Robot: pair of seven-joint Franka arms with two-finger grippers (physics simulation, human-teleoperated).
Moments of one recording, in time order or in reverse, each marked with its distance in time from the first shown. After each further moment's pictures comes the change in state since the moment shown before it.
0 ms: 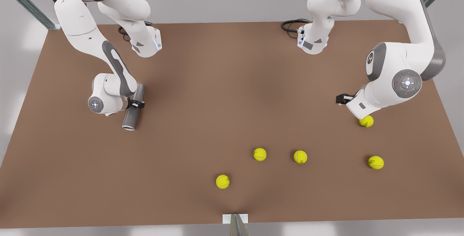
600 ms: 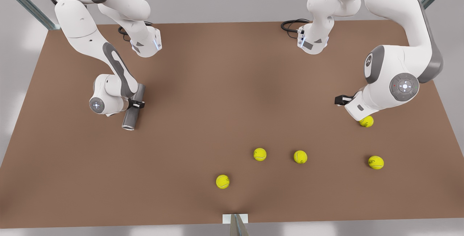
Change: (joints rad) left arm -0.001 0.012 0.000 0.000 -0.001 0.000 0.000; right arm 0.000 0.021 0.001 0.000 0.000 0.022 -0.002
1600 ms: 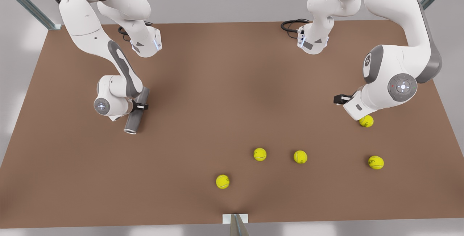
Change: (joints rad) left arm -0.006 0.000 0.000 0.000 0.000 -0.015 -0.002; right arm 0.088 -0.017 0.002 0.061 0.007 -0.005 -0.116
